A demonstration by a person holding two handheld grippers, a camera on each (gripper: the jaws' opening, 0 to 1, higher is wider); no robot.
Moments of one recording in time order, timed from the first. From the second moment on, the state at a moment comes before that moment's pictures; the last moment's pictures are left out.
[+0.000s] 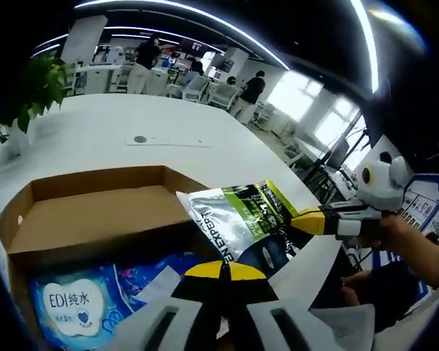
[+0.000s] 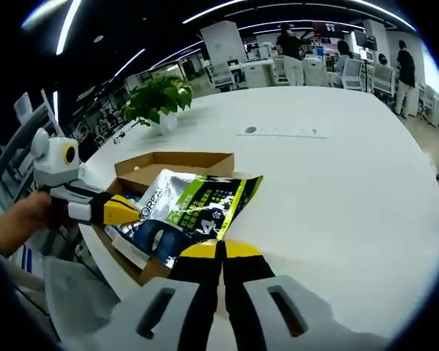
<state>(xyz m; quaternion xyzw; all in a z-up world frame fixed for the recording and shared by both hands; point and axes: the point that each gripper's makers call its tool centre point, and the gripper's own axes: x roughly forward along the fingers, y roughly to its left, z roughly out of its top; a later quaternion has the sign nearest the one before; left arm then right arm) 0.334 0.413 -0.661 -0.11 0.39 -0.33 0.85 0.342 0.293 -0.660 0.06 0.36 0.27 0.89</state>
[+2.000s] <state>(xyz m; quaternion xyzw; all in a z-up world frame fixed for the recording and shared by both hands) 0.393 0.331 -0.742 0.17 0.44 -0.39 0.79 0.408 0.222 -0.753 0.01 0.43 0.20 0.88</state>
